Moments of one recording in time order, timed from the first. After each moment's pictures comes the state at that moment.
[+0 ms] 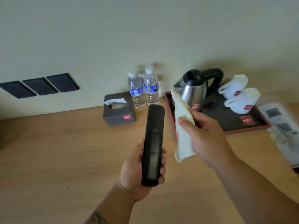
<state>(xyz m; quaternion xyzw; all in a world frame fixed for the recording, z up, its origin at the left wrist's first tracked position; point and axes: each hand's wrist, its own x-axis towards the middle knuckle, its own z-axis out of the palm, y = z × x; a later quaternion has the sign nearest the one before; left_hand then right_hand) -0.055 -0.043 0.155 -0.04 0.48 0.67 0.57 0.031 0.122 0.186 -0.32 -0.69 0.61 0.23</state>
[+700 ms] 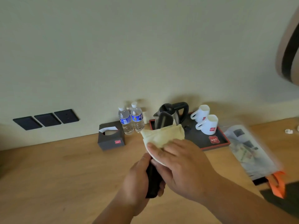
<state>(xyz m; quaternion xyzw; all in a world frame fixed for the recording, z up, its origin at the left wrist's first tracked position) 0.029 -0.030 0.287 0.13 0.60 0.62 0.48 0.119 0.091 0.296 -0.05 -0.95 0.09 0.28</state>
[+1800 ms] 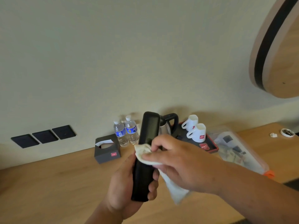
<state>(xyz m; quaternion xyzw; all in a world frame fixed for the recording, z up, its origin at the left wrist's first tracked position) 0.036 -0.043 0.336 0.15 0.47 0.67 0.56 0.149 0.104 0.364 0.06 -0.96 0.18 0.21</state>
